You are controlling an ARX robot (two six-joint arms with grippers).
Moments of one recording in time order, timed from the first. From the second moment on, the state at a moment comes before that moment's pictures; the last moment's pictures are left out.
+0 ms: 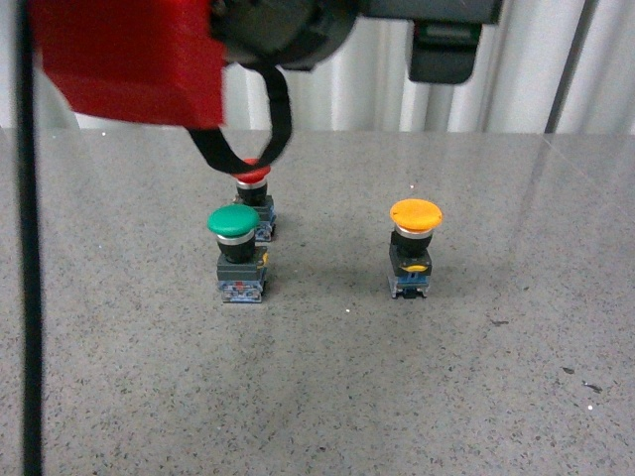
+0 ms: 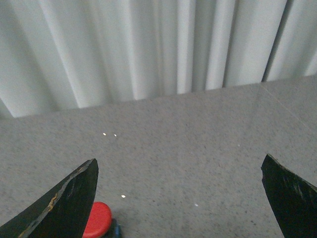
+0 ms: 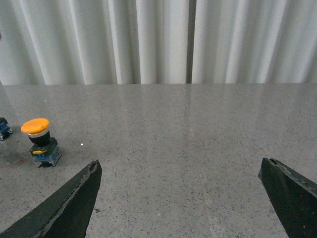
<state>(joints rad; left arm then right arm) -0.61 1.64 1.02 0.46 -0.42 -0.02 0.00 0.00 0.01 0.00 0.00 0.01</state>
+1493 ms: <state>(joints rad) -0.03 0.59 0.08 0.50 -0.02 0.00 0.00 0.00 0.01 0.00 0.00 0.01</state>
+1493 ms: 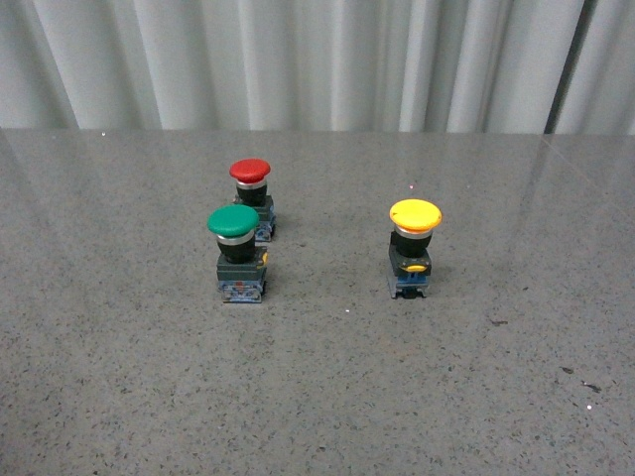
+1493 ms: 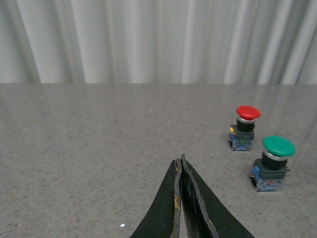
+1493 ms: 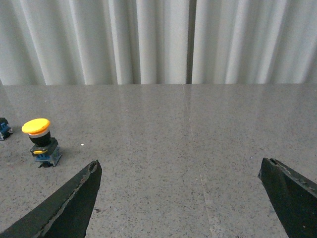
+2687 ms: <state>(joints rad) 0.00 0.20 0.01 0.20 0.00 0.00 0.00 0.00 0.01 0.00 0.00 0.01</state>
